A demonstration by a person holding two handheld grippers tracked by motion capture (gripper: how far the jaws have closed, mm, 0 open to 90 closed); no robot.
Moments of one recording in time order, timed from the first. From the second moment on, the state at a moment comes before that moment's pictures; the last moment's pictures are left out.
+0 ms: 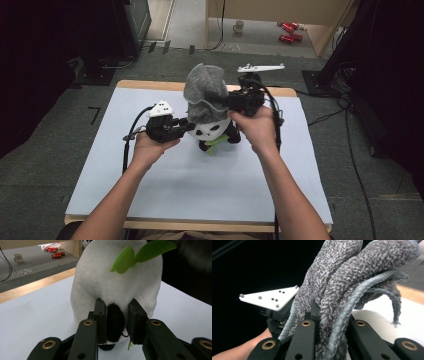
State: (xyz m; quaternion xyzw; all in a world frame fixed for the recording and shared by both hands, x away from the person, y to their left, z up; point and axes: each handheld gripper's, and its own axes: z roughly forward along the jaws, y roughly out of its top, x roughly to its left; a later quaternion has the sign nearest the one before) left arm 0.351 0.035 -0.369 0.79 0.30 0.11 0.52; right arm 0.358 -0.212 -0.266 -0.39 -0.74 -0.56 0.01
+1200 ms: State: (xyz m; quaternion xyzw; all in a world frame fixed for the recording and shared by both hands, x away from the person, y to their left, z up) left arm 0.352 0.031 -0.378 0.79 0.31 0.08 0.52; right arm 0.371 -0.272 -0.272 -0.46 -0.74 -0.48 -0.09
